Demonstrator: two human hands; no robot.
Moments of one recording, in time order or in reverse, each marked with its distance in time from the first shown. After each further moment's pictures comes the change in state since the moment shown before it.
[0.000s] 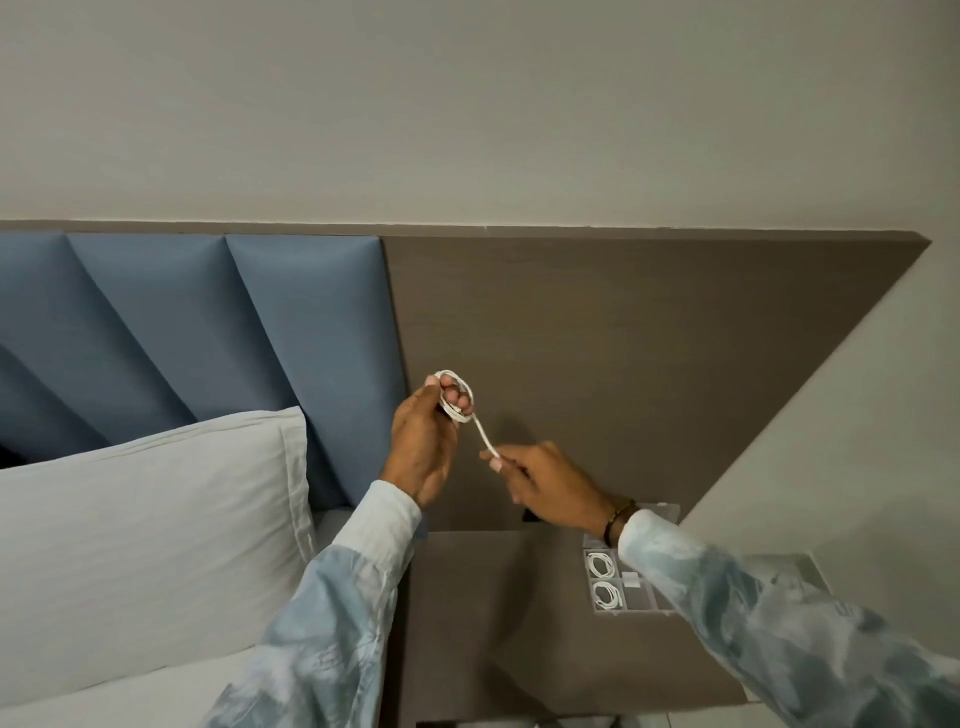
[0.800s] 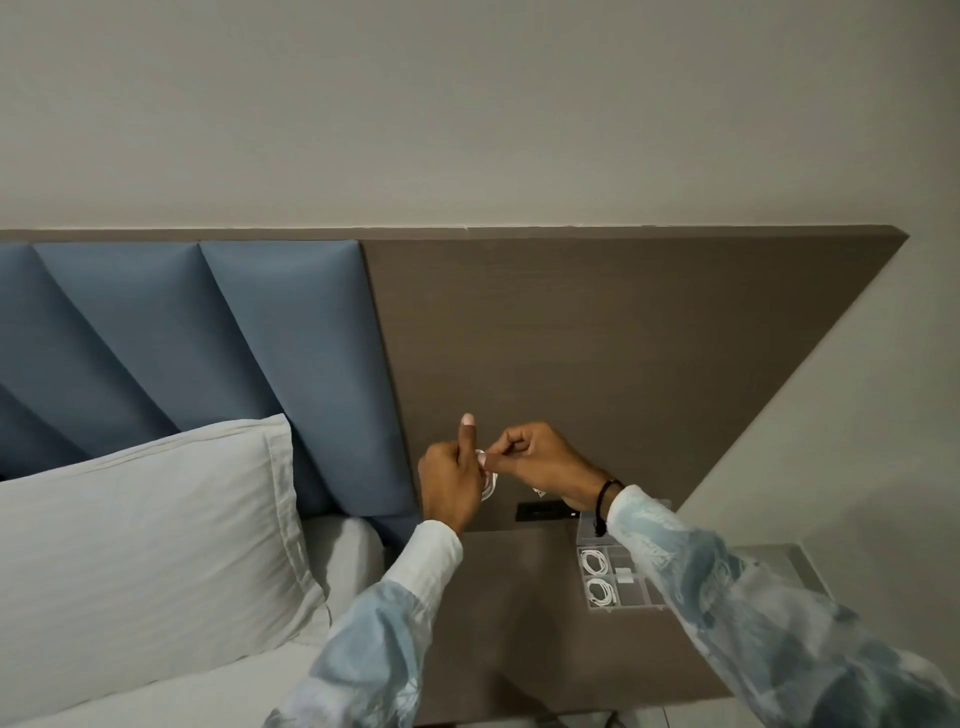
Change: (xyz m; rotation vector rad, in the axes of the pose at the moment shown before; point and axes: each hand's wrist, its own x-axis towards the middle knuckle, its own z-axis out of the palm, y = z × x) left_hand -0.022 -0.059 -0.004 1.090 0.302 0.113; right_hand 0.017 0.004 -0.012 0.496 0.002 0.375
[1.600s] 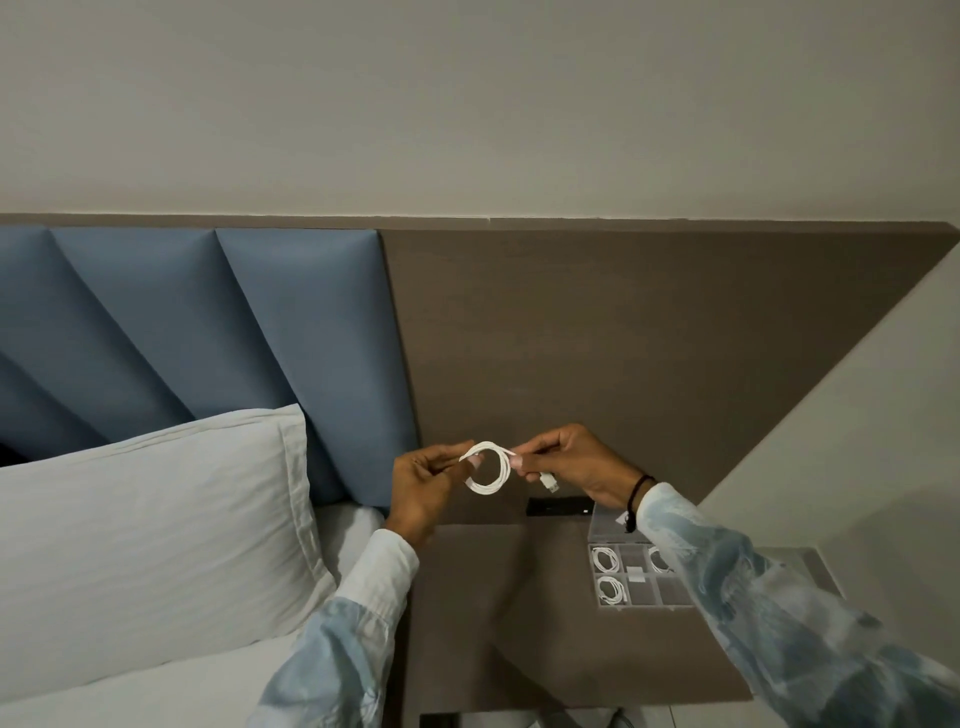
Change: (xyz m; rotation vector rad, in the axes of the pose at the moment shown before) left_hand 0.009 -0.031 -0.039 -0.454 -0.192 -0.094; right_hand 0.018 0.032 -0.020 0.224 -0.102 0.061
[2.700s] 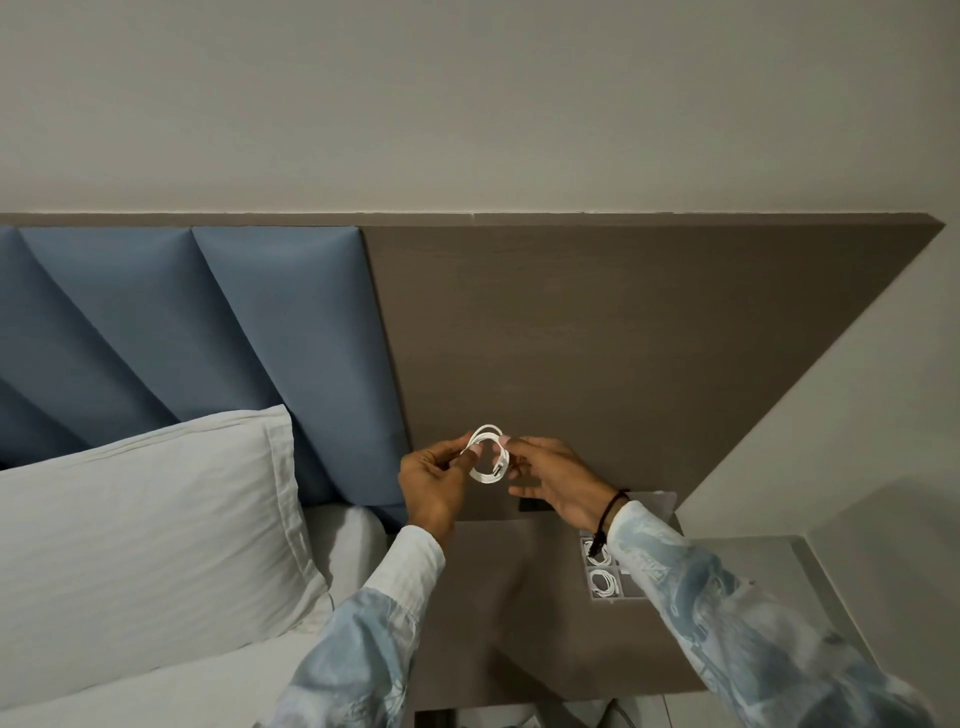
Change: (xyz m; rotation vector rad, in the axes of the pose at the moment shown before) left_hand 0.008 -0.017 0.031 0.052 0.199 0.019; right_hand -0.009 0.001 0.028 0.287 0.141 0.224
